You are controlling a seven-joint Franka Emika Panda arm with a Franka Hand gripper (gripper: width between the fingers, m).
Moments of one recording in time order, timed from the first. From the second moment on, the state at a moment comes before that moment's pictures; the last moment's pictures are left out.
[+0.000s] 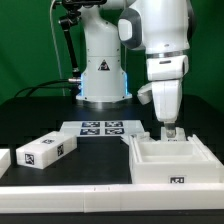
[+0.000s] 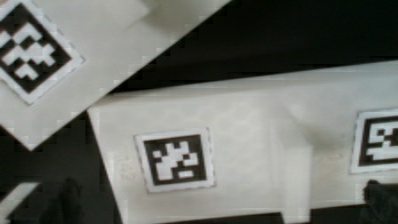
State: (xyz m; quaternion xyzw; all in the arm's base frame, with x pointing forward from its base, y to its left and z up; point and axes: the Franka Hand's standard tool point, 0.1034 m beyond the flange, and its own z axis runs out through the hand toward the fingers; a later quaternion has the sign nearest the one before) arm 0.412 0.131 0.025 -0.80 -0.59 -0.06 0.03
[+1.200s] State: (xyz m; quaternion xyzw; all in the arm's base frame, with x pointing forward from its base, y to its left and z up) arm 0.401 0.132 0.011 -0.81 -0.59 -0.04 0.04
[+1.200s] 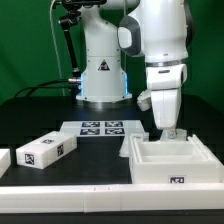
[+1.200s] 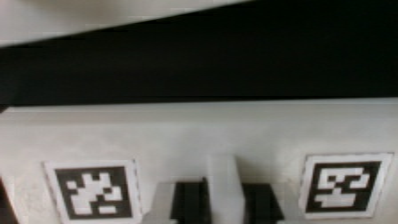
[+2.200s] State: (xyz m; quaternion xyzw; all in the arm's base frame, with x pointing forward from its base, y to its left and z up) arm 0.412 0.125 0.051 -0.79 -0.62 -0.02 0.02
